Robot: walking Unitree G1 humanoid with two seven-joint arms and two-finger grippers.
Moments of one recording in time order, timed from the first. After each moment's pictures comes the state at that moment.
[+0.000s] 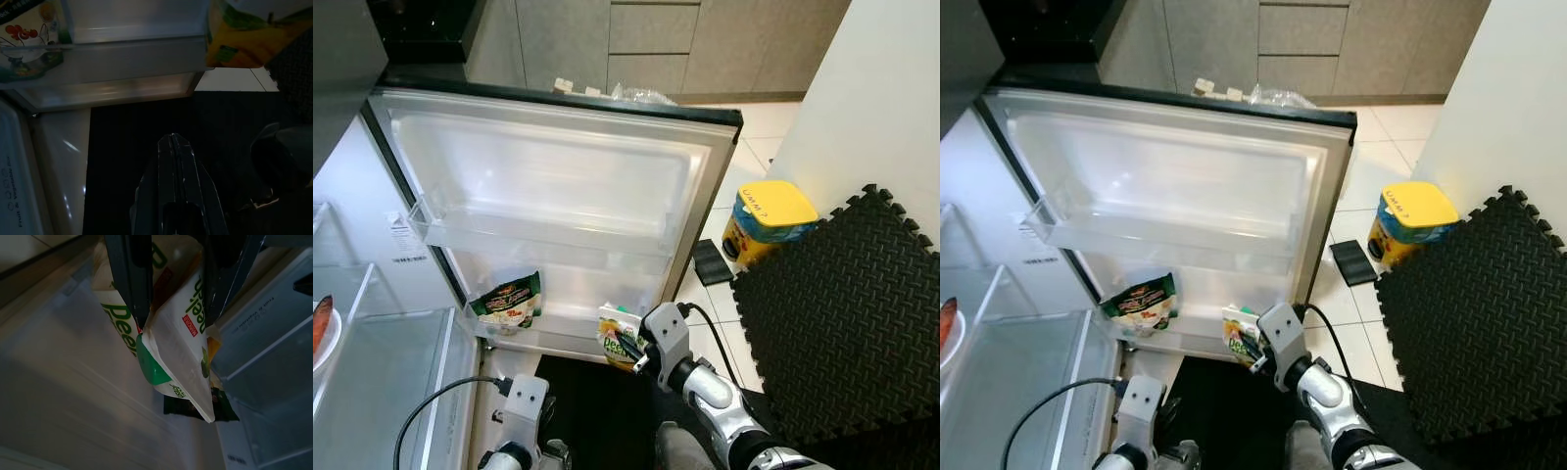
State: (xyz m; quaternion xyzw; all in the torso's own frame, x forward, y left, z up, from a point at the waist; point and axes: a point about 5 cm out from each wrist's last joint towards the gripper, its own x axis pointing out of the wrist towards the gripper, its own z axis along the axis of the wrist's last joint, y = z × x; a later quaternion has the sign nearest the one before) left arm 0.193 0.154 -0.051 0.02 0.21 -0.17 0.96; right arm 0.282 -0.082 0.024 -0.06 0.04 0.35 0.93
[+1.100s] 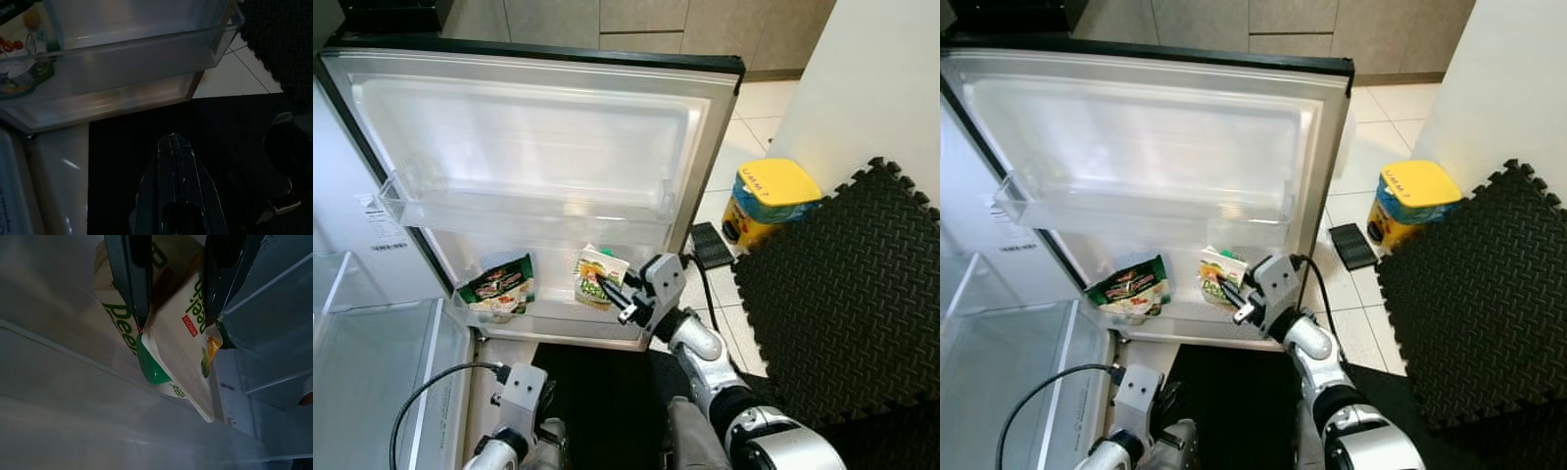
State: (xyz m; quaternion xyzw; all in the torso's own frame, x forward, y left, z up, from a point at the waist) left arm 0.205 0.159 -0.037 0.04 0.17 -0.19 0.97; right arm 0.317 -0.062 0.086 -0.01 -0.09 0.38 0.92
